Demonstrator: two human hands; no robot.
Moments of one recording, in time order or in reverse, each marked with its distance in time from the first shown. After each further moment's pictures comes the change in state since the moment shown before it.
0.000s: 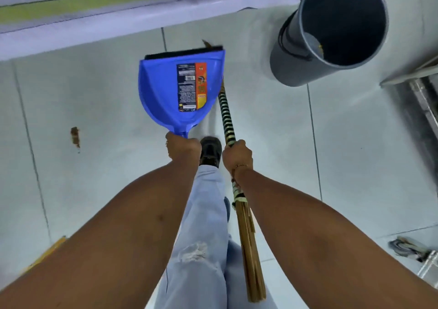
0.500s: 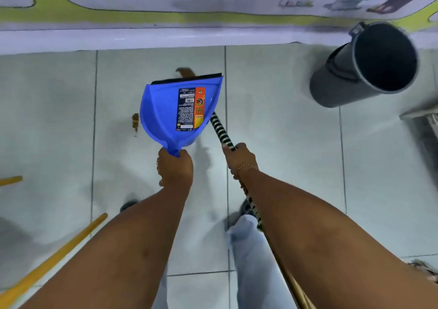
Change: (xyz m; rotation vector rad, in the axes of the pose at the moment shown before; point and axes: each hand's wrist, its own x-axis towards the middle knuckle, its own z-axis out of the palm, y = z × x) left_hand 0.041 -0.138 -0.215 -0.176 0.174 0.038; right_hand -0.142 -0.051 0.153 -0.116 -0.054 -0.132
